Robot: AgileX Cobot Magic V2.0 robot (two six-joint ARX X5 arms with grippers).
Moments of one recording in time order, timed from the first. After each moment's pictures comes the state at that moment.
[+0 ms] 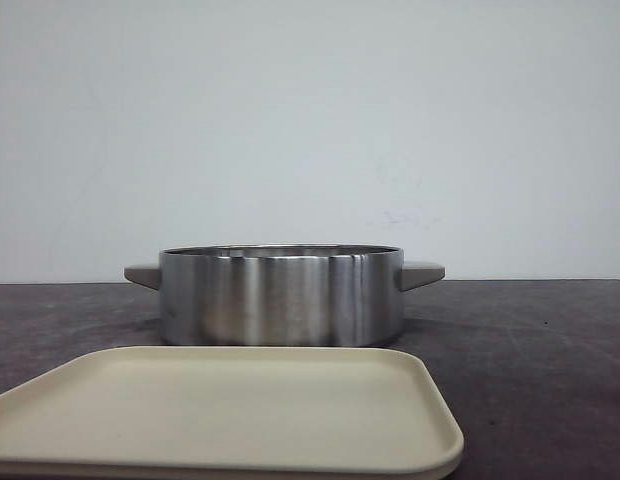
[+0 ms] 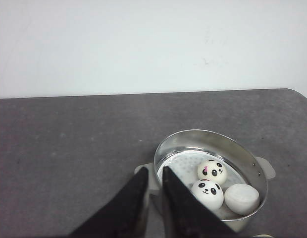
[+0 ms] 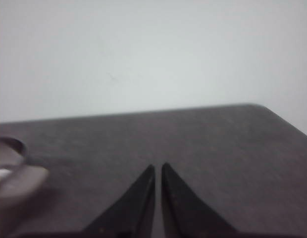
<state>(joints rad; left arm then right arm) -0.46 0.60 1.08 -0.72 -0.18 -0.15 0.06 0.04 0.01 0.06 0.09 0.13</state>
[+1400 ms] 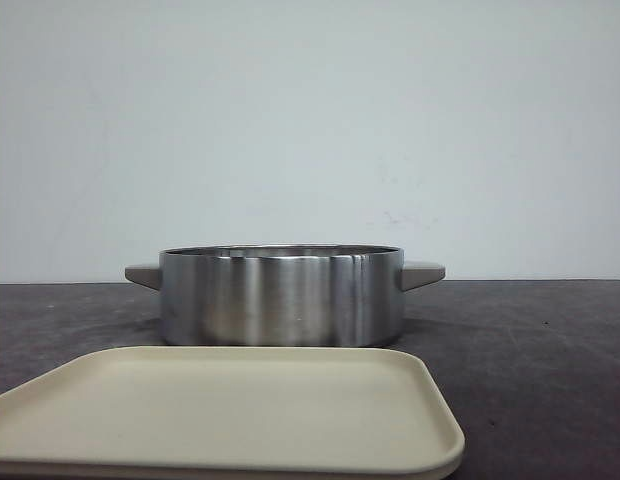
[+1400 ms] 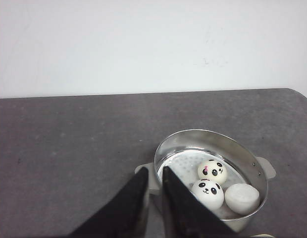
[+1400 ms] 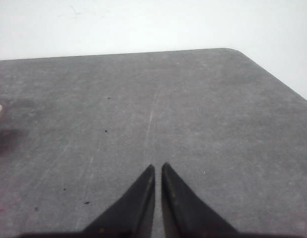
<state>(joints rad) -0.46 0.60 1.08 -0.72 -0.18 -0.14 0.03 0.00 0.01 -0.16 0.10 0.10</state>
